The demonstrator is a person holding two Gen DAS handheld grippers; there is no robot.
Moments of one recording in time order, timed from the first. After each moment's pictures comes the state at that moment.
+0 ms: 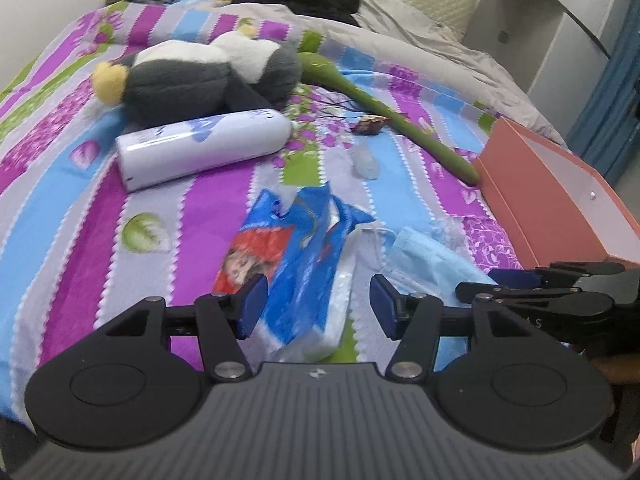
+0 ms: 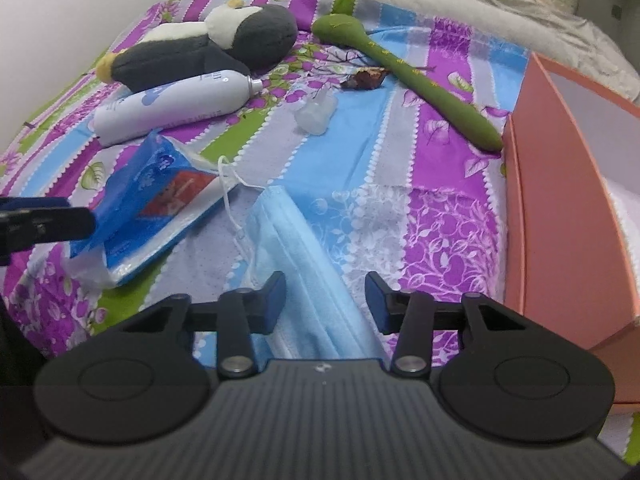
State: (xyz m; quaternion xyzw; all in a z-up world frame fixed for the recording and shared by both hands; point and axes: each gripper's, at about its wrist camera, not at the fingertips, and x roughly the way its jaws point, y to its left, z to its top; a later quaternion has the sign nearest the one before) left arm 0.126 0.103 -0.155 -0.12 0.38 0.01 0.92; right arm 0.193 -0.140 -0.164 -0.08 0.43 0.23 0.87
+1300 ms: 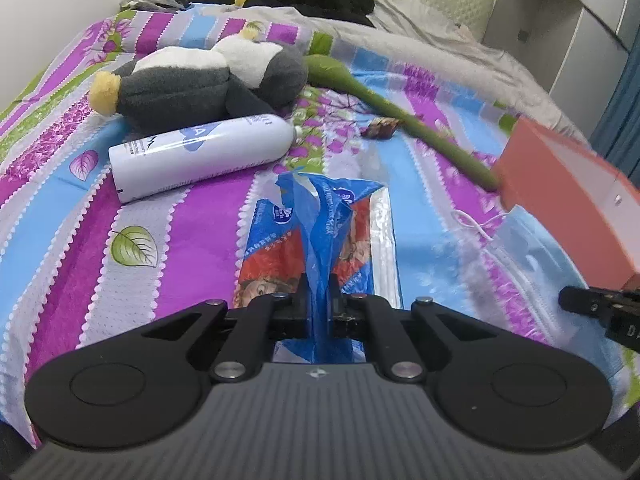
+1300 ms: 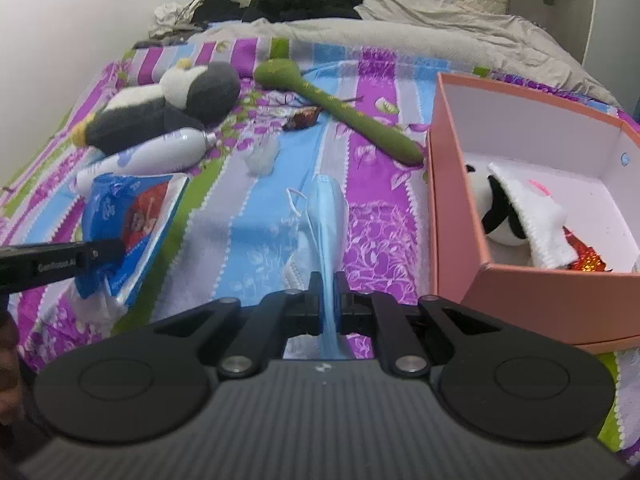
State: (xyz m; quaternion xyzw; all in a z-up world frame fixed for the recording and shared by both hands) left arm 0.147 0.080 -0.156 -0.11 0.38 0.05 0.92; right arm 0.161 -0.183 -0.115 -0.02 0.39 0.16 0.91
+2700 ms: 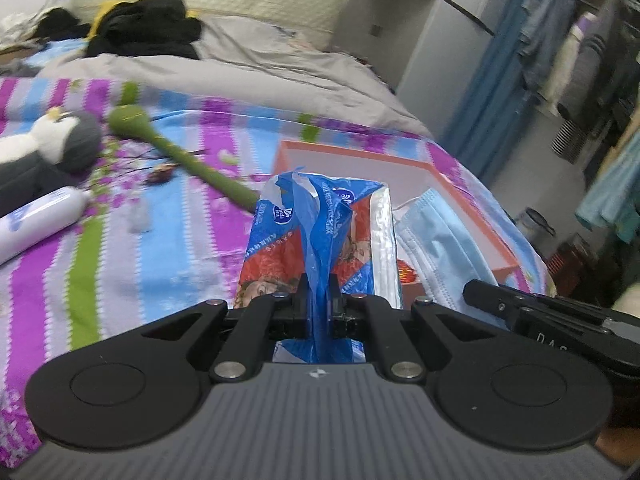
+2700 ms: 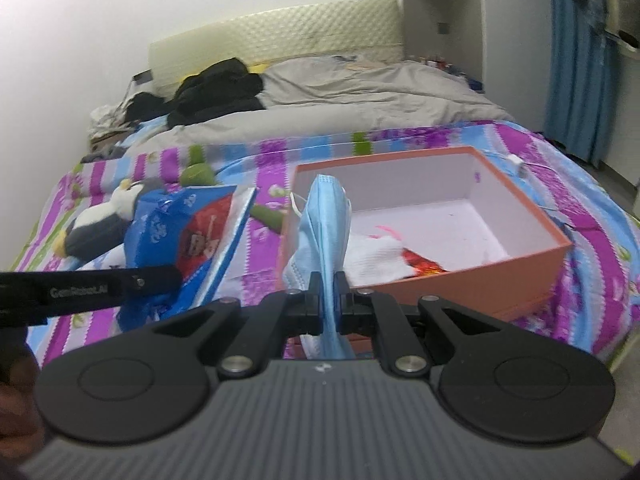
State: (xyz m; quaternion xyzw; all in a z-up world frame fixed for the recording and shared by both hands) left arm 0.117 -0.102 -0.026 -0.10 0.35 -0.16 0.92; right arm 0.081 -0.309 -0.019 0.06 0.31 0.04 0.95
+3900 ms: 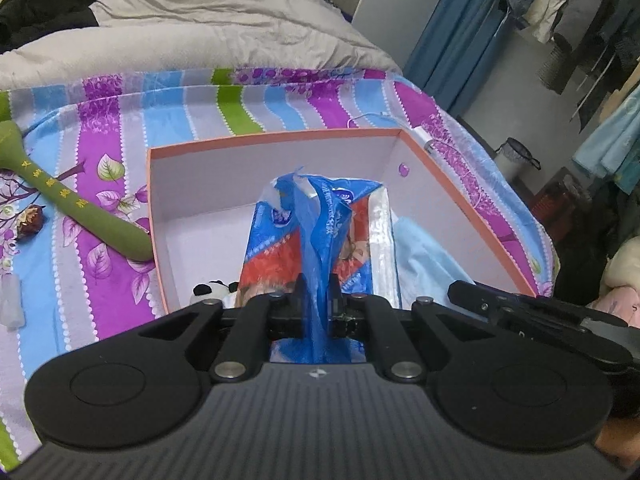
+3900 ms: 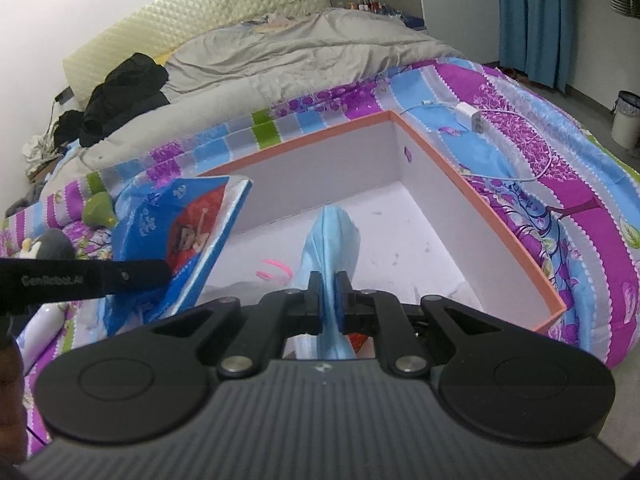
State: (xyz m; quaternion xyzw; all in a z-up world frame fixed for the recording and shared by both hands) left arm 0.339 -0.236 -0.066 -0.04 0.45 -0.23 0.86; right arm 0.238 -0.426 -0.076 0.14 0.38 -0.02 0.91
